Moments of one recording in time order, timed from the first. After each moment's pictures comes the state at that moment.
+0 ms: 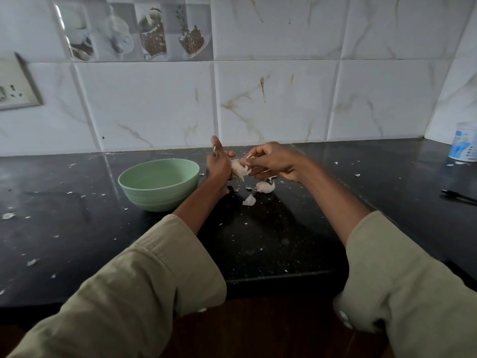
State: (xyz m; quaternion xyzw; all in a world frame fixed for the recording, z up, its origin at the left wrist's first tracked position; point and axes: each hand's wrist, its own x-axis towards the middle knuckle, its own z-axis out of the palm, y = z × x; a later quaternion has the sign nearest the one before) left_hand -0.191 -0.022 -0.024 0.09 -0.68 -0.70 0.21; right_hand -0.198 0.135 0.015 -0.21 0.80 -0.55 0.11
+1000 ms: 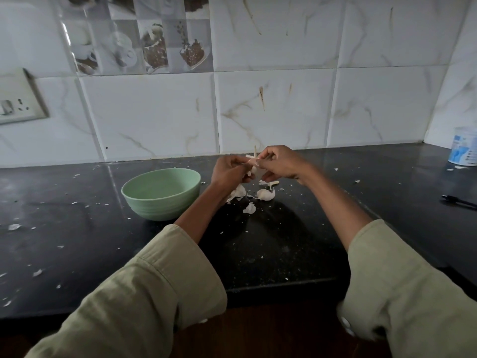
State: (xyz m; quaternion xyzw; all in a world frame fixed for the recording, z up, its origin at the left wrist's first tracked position) left_hand -0.183 -0.018 -0.021 -0.04 -0.74 -0.64 0.17; right_hand -0.205 0.149 0.019 -0.20 0.85 -0.49 -0.01
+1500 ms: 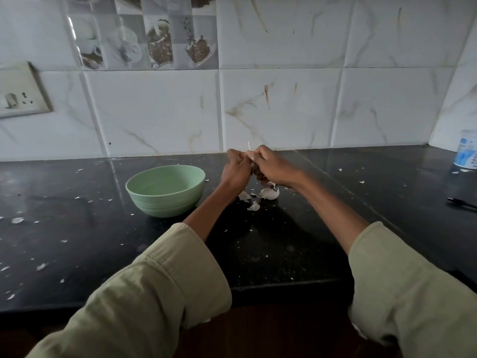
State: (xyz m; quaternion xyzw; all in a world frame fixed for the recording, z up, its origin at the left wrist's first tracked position) left_hand -0.182 -0.011 -0.020 -0.01 -0.81 -0.56 0.18; right_hand -0.196 0.116 0.007 -0.24 0.85 -0.47 -0.02
